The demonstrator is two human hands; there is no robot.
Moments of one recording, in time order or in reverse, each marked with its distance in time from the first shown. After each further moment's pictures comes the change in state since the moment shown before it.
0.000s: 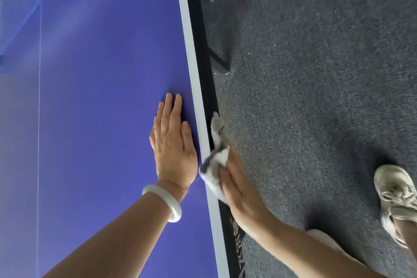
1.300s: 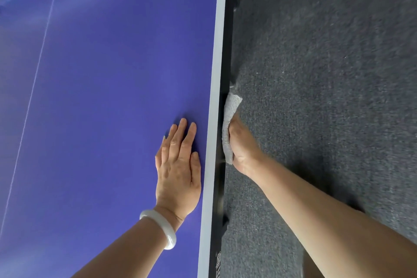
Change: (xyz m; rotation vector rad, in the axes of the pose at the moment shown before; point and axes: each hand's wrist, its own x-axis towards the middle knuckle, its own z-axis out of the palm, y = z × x) left_hand 0.000 0.002 -0.003 0.074 -0.053 -0.008; right_hand 0.160 -0.048 -0.037 0.135 0.094 0.433
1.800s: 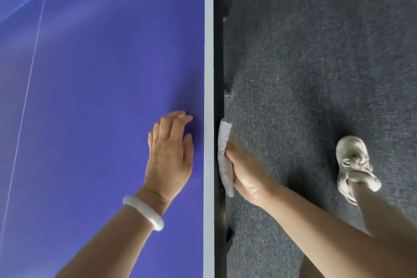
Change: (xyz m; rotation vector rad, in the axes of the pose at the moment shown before) left_hand 0.099 0.006 -0.026 -0.014 -0.001 0.094; right_hand -0.017 -0.020 -0.011 0.038 -0.199 0.055
